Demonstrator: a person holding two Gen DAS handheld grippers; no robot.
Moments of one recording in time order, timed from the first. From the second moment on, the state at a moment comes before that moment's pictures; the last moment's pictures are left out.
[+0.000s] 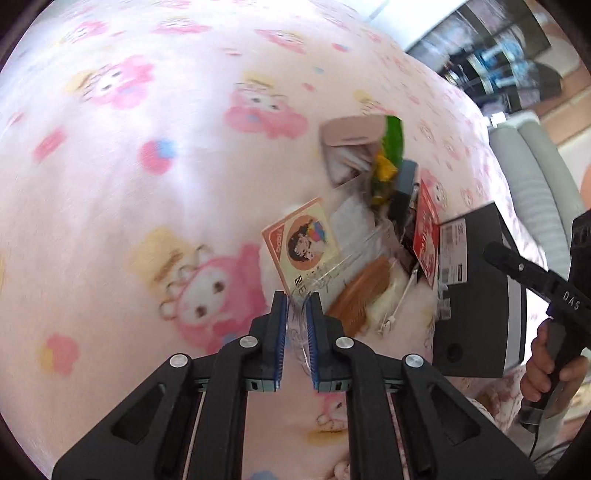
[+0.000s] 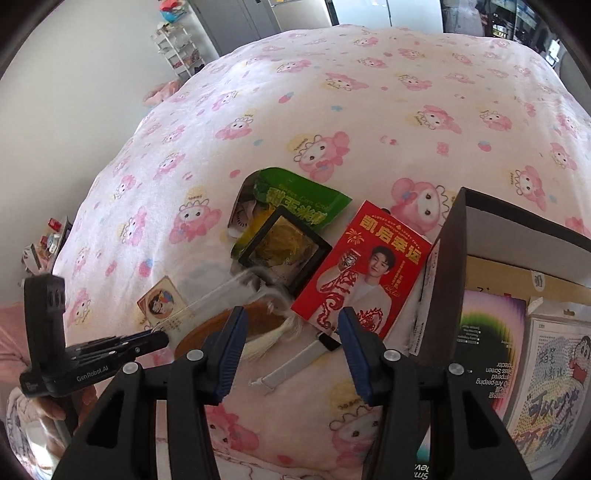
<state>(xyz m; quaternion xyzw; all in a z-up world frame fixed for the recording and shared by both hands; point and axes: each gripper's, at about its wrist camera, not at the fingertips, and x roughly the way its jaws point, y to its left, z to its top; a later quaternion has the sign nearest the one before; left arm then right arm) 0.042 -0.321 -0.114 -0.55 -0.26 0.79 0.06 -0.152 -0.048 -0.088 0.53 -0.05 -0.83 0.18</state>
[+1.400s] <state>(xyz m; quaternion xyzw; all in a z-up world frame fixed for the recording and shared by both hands) 0.029 -0.289 -0.148 -0.56 -0.32 0.74 0.20 -0.148 -0.119 -0.178 0.65 0.00 -0.71 0.28</state>
